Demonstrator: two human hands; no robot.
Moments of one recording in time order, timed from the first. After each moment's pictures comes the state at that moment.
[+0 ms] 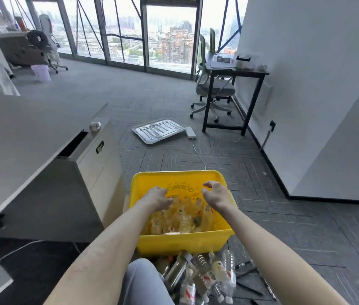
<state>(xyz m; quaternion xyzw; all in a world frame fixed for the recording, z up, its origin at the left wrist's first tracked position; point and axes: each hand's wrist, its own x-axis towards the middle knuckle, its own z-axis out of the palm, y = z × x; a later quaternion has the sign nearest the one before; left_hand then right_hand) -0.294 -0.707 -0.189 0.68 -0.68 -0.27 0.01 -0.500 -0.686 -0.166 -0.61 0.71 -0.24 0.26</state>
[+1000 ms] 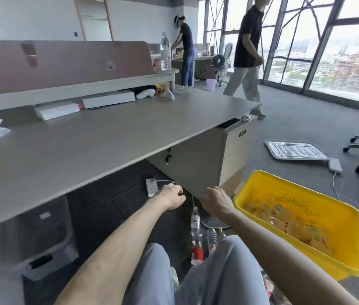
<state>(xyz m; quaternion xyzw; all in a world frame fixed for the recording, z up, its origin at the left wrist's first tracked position) -0.137 -0.324 -0.155 0.88 -0.43 -0.18 0.11 -0.276 -0.443 -0.180 -0.91 0.36 -0.08 0.20</state>
